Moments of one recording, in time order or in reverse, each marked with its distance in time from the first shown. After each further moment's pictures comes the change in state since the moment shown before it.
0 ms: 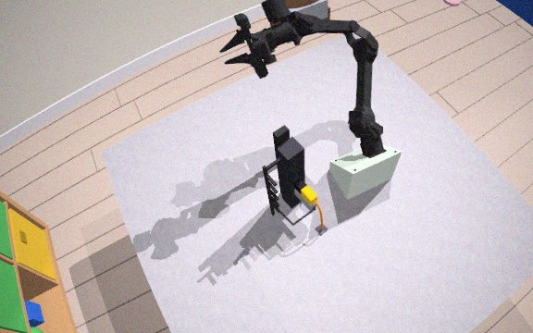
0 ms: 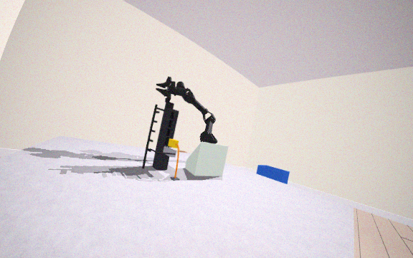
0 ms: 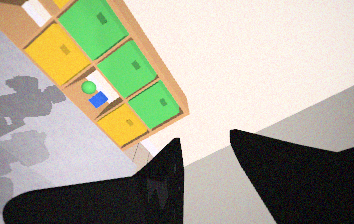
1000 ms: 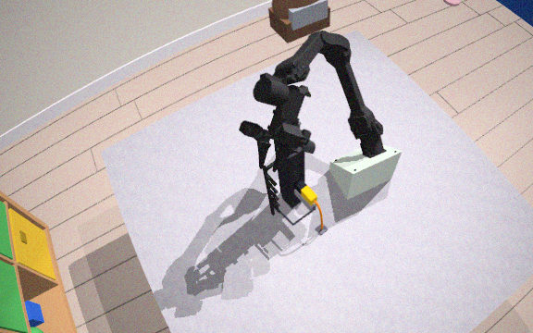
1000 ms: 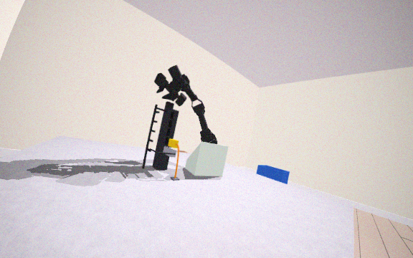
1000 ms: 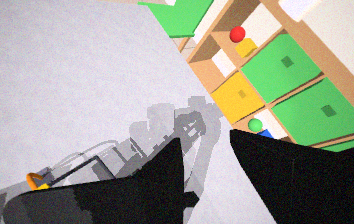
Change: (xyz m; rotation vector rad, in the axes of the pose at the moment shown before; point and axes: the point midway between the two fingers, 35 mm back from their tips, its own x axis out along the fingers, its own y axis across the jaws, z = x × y) arm 0.024 0.207 0.227 0.127 -0.223 0.820
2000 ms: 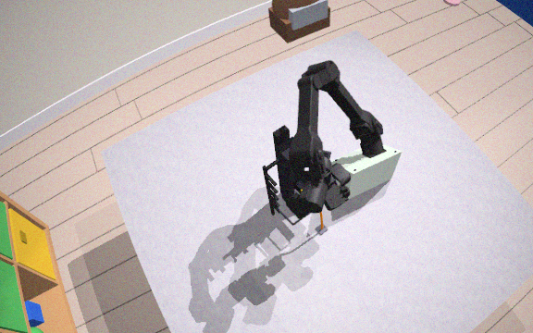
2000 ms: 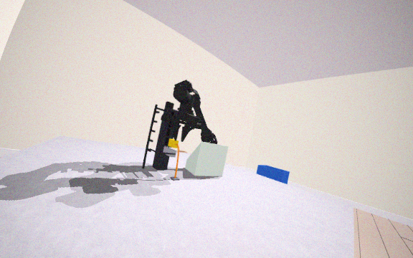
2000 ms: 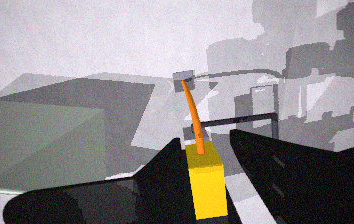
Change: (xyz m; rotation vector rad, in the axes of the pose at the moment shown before) arm 0.085 0.189 -0.031 -0.364 0.523 0.725
